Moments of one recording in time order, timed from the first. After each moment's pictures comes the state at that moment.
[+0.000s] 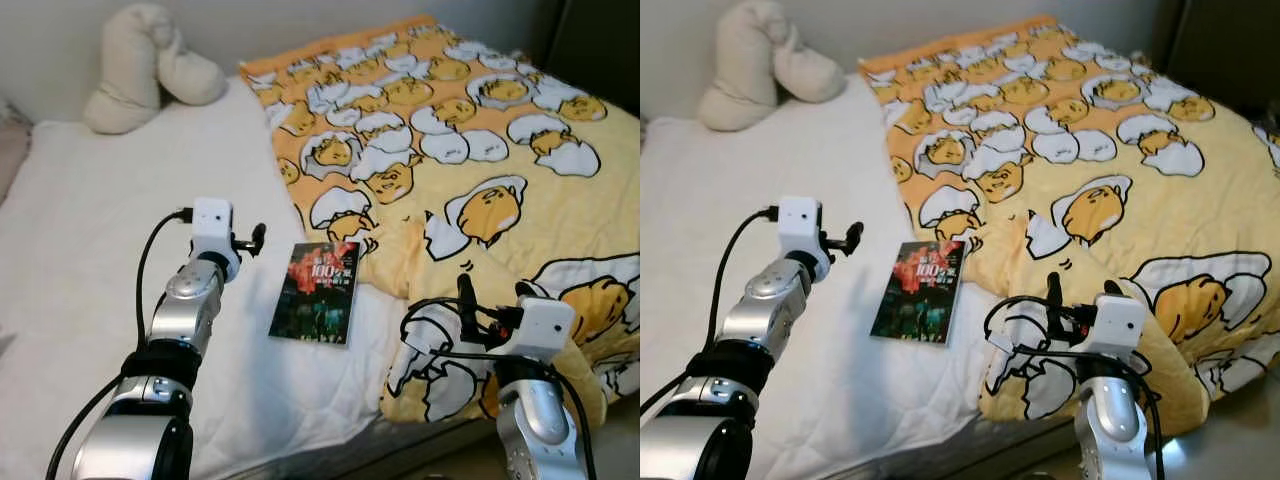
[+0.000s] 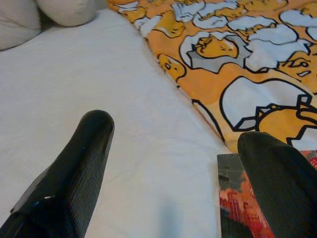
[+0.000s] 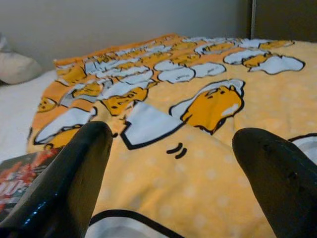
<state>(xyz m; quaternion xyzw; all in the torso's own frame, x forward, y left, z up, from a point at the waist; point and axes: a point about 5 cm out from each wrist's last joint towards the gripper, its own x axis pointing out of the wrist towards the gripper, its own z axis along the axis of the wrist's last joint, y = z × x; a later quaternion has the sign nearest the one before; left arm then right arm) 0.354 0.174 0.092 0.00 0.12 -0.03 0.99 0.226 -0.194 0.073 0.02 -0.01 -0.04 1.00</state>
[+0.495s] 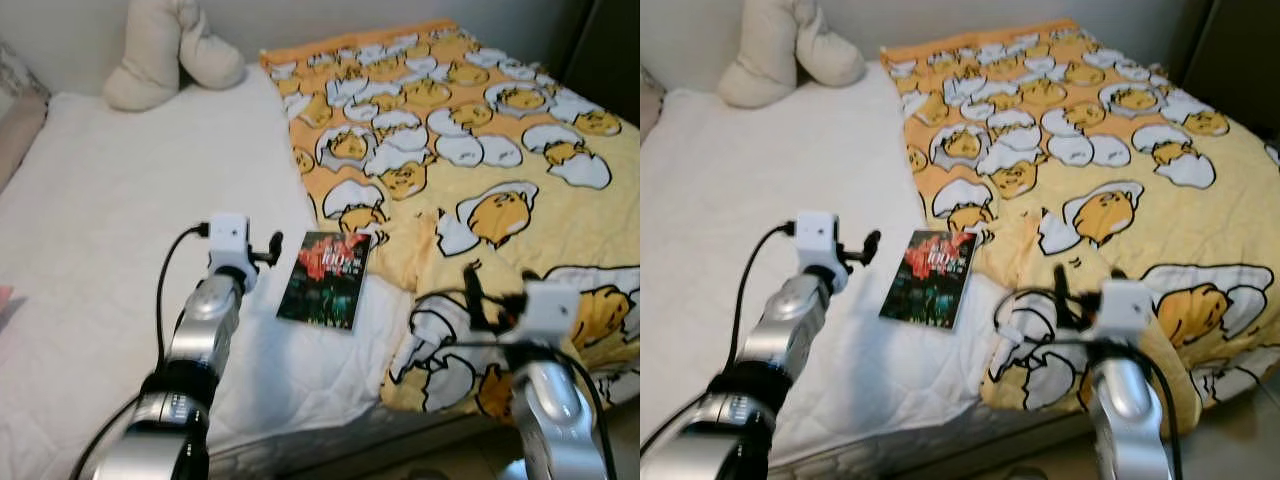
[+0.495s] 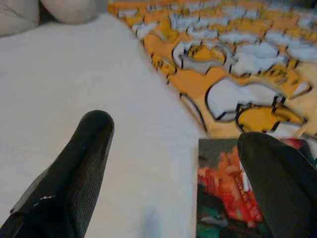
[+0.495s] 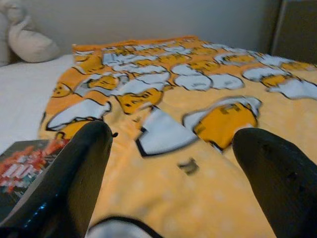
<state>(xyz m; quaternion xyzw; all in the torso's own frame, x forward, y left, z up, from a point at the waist) 0.337 0.147 0.080 -0.03 0.07 -0.06 1.00 0.244 -0.206 0.086 -0.02 -0.01 -0.02 1.00</state>
